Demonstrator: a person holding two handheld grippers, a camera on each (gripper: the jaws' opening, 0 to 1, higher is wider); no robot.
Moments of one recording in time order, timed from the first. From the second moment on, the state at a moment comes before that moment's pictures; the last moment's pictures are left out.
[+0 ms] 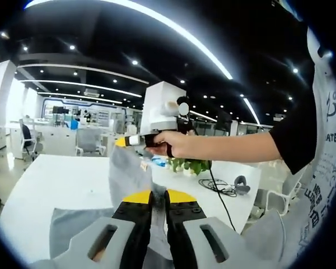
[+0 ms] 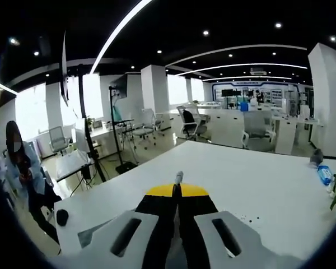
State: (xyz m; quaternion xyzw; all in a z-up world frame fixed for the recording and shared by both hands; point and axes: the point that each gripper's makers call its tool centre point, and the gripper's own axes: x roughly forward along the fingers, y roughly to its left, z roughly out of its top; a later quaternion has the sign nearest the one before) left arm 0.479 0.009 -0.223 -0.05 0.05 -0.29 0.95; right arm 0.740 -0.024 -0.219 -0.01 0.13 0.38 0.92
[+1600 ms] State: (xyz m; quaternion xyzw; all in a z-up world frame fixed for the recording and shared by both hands) left arm 0.468 0.074 -0.271 -0.11 0.08 -0.20 0.97; right arm 0.739 0.036 -0.263 -0.01 0.17 0.40 0.90
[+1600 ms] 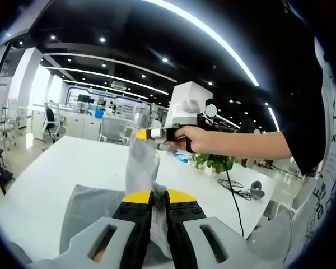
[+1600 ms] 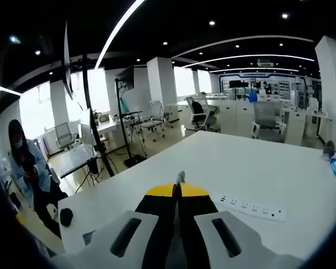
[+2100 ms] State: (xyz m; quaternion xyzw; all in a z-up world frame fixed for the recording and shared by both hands) left arm 0.463 0.104 -0.308 -0.14 0.11 -0.16 0.97; right arm 0.734 0.072 -0.312 -0.02 0.20 0.41 0.89
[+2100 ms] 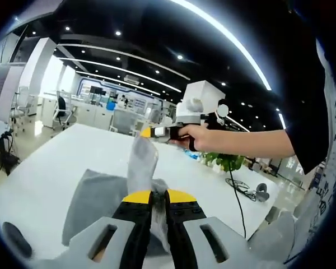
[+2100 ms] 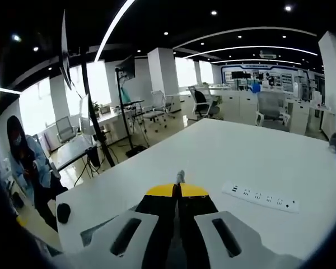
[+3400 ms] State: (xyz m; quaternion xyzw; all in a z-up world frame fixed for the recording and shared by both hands) left arm 0.460 0.186 -0.396 -0.20 0.15 -0.04 0.97; right arm 0.749 0.161 -0.388 -0.02 0.25 0.41 0.88
